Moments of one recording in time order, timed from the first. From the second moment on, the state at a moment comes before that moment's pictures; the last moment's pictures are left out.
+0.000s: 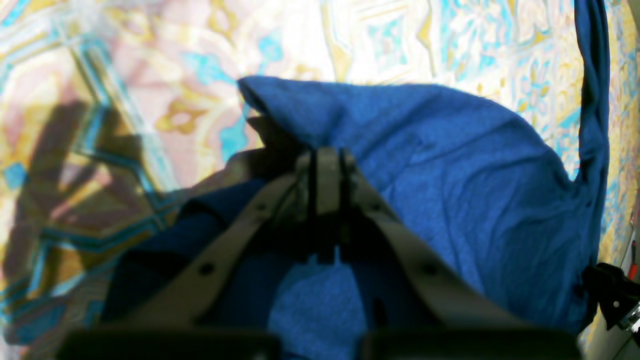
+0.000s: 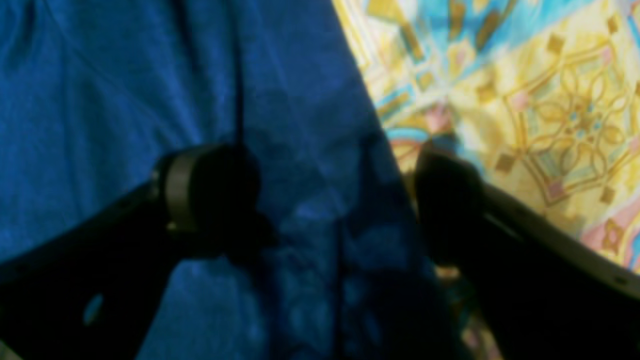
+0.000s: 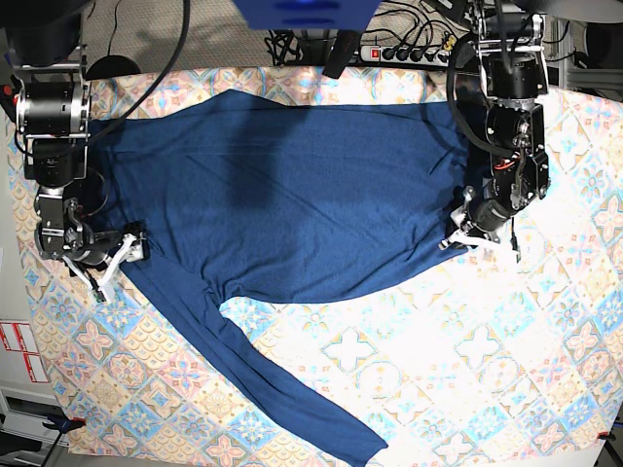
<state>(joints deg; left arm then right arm) -2.6 -13.7 -9.9 70.6 -44.9 1.3 38.2 27.8 26.3 -4.5 29.9 8.7 32.1 -23.2</state>
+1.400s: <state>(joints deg) 0.3 -13.8 -9.9 76.9 -45.0 1.3 38.2 26.2 26.3 5.1 28.3 8.5 41.1 -19.4</state>
